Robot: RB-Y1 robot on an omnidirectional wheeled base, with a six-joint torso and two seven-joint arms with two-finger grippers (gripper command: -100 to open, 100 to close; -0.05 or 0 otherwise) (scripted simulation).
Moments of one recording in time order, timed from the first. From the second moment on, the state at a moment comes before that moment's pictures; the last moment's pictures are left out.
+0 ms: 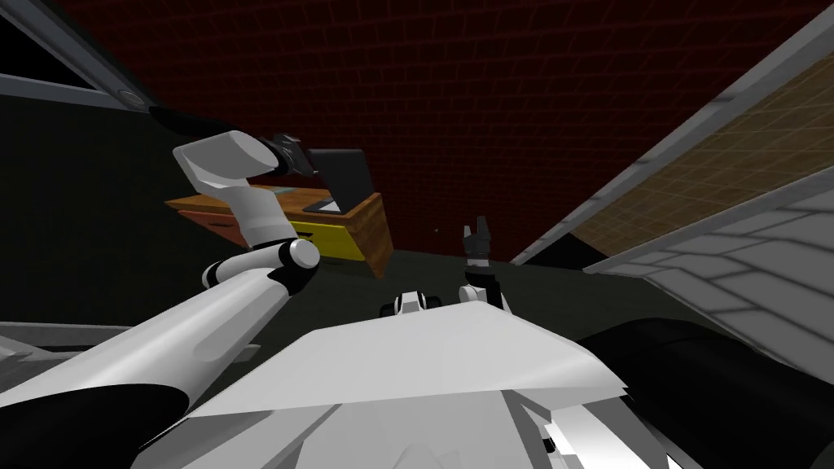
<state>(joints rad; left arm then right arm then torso) -1.08 0.46 0.51 -1.30 0.28 0.97 -0.21 0.55 0.02 0.05 -2.24 -0.06 -0.44 0.08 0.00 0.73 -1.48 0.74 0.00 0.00</state>
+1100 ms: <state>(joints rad) -1.12 0.73 0.62 -0.96 0.21 0.77 -0.25 0.55 0.02 0.05 -2.24 -0.06 -0.44 0.08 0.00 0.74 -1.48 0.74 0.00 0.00</state>
